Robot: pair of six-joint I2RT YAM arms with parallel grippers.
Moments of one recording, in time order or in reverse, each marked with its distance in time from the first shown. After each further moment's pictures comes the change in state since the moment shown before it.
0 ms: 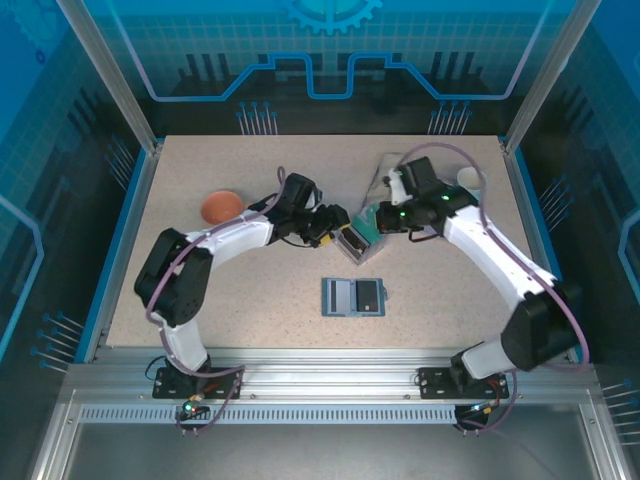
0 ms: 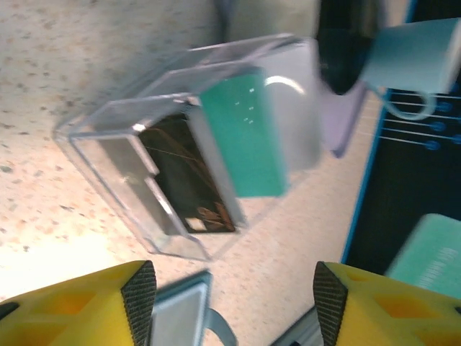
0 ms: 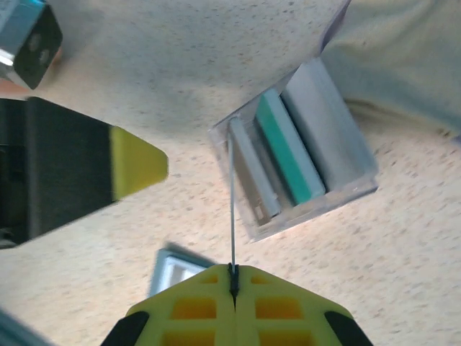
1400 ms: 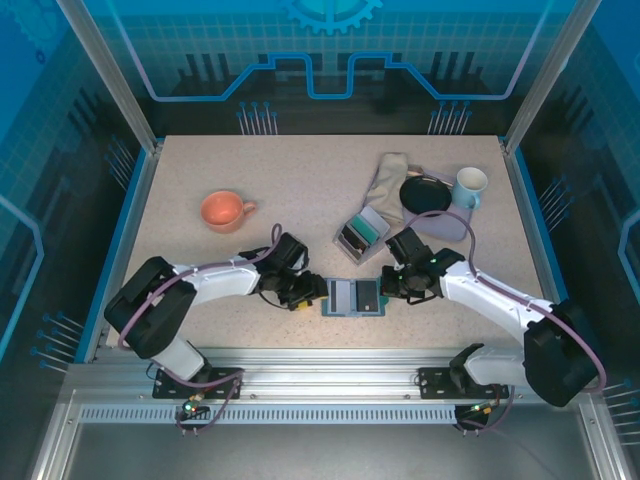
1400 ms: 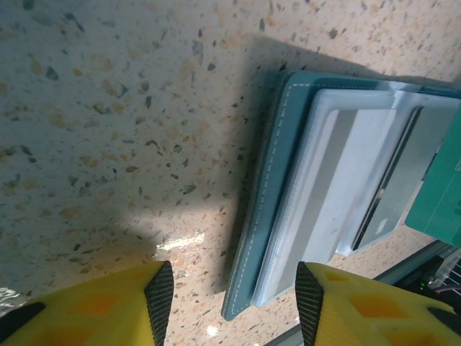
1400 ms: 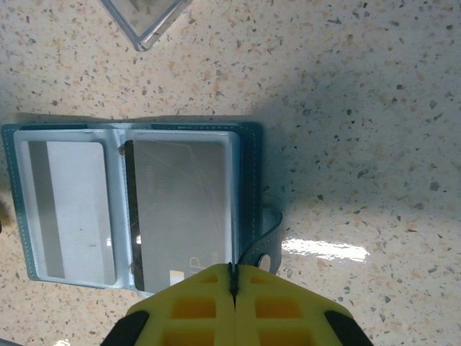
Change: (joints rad) left arm -0.132 -0.179 -0.444 -0.087 -0.023 0.050; right arm 0.196 -0.154 -0.498 0.106 0.176 0.299
